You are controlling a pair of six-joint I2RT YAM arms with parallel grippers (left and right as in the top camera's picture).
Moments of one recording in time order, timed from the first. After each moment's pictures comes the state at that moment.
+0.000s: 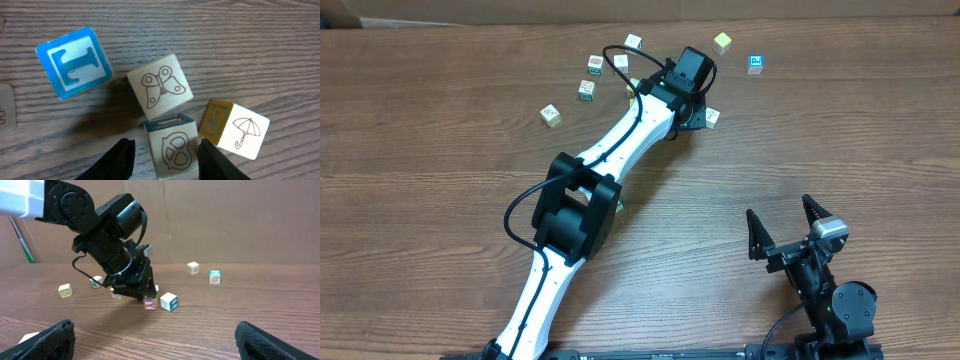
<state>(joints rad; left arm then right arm) -0.58 2.46 2.11 -0.73 -0.03 -0.56 0.13 0.01 0.02 -0.02 -0.15 0.12</state>
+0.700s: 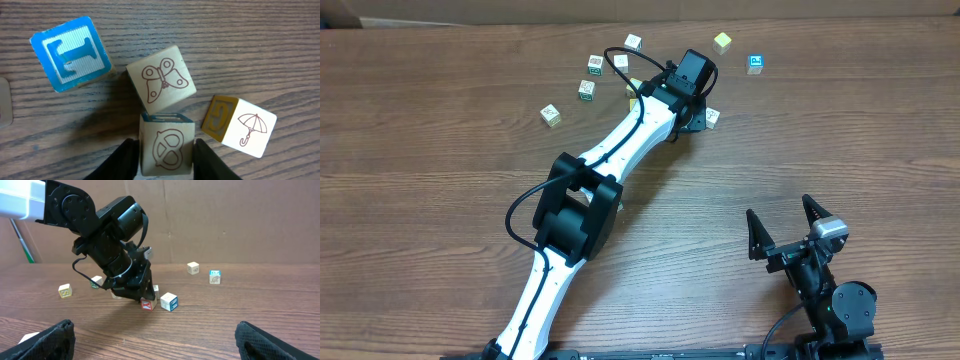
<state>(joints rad) -0.59 2.46 2.10 -0.73 -0.04 -0.56 0.13 0.01 0.02 -0.02 -0.15 0.12</state>
